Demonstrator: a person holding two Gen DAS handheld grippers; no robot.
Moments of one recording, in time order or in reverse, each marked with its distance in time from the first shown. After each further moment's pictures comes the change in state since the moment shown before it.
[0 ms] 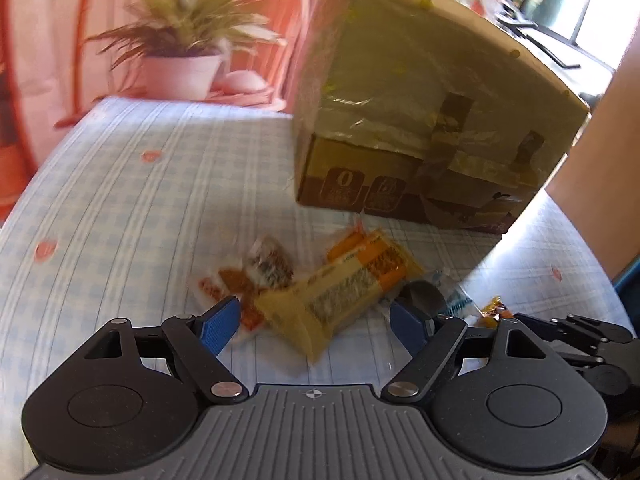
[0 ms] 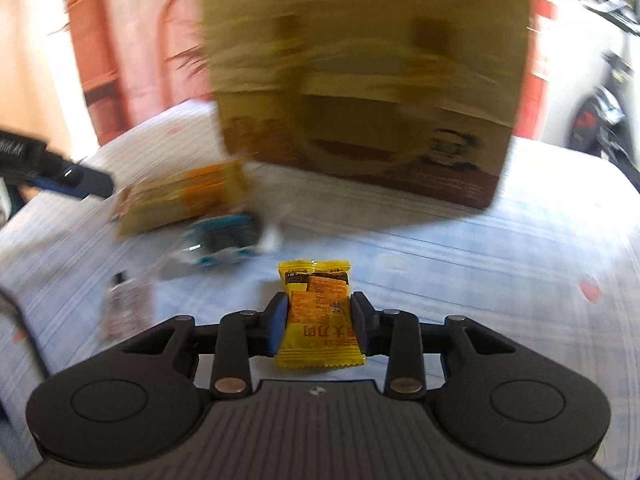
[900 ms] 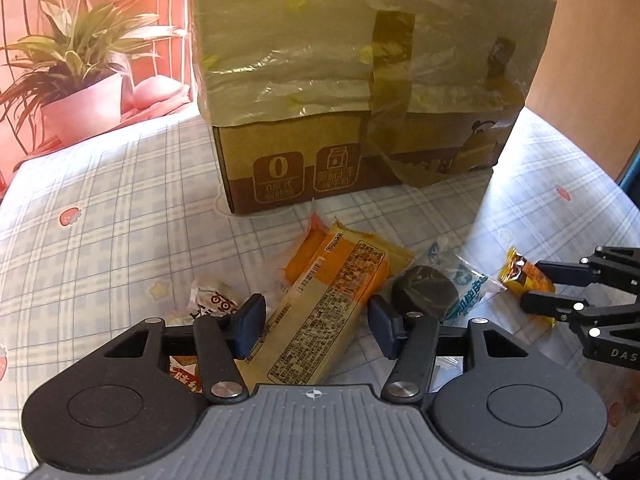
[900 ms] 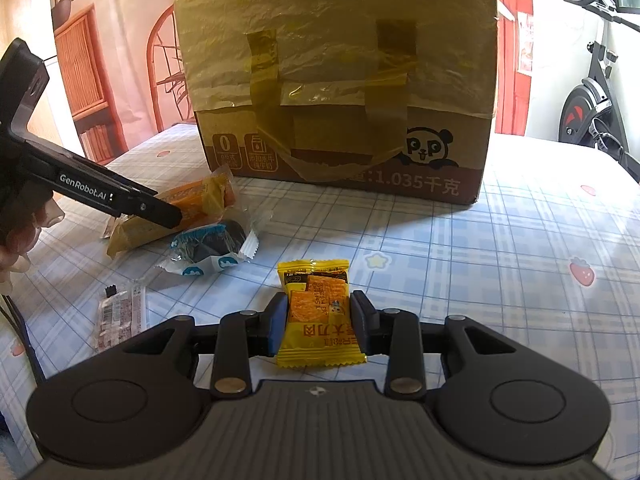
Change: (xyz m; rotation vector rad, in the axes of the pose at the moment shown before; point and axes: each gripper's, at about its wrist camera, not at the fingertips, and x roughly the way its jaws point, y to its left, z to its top) left arm 0.062 -0.030 0.017 0.301 0.096 -0.040; right arm 0.000 -0.002 -0.008 0.013 -0.041 0.018
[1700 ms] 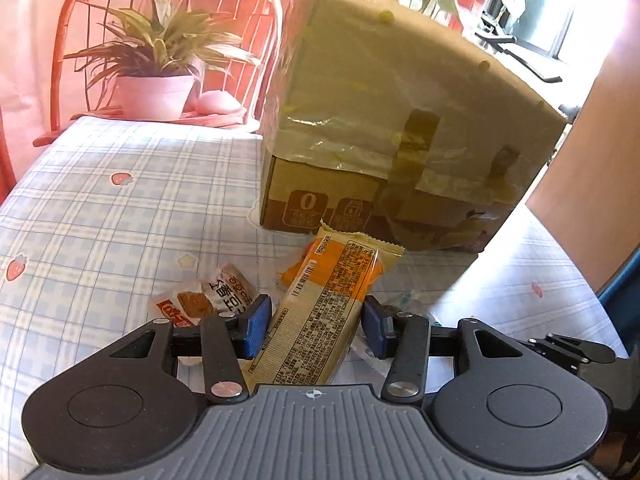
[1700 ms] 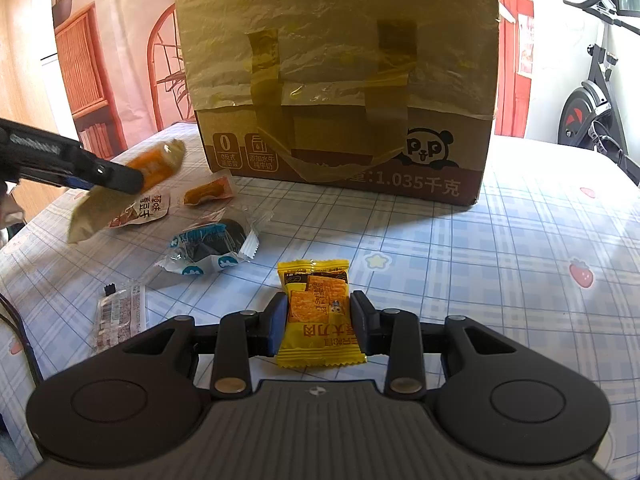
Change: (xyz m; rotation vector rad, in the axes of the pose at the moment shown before) left arm -0.061 0.000 -0.027 -0.305 -0.185 0.000; right arm 0.000 0.002 -0.001 -0.010 -0.001 -0.011
